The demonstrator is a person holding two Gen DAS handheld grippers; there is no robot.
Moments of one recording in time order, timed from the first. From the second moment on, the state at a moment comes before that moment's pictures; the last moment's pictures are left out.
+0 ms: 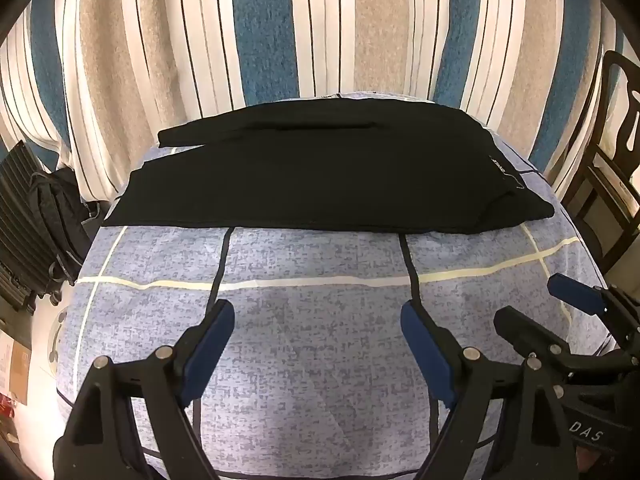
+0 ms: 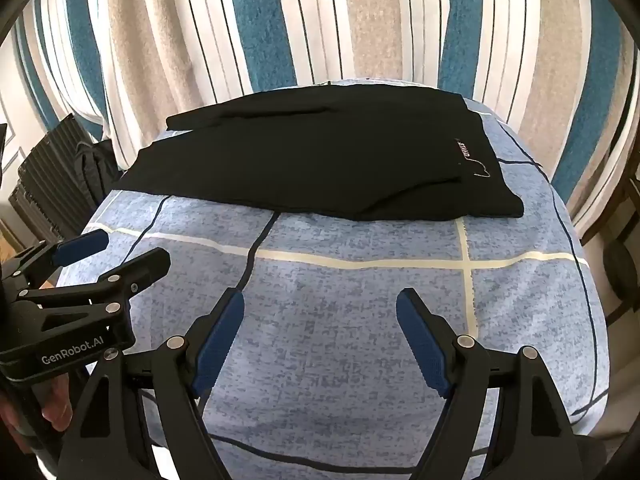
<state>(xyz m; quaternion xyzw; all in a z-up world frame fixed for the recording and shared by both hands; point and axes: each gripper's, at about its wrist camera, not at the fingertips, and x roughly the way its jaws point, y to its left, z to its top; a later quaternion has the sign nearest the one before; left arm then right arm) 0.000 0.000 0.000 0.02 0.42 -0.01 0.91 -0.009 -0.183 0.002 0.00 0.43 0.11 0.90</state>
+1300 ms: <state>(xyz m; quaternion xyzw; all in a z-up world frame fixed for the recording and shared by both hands) -0.003 0.002 -0.010 0.01 0.42 -0.01 0.91 -0.009 -0.176 -0.002 -0.01 0.44 0.12 0.89</state>
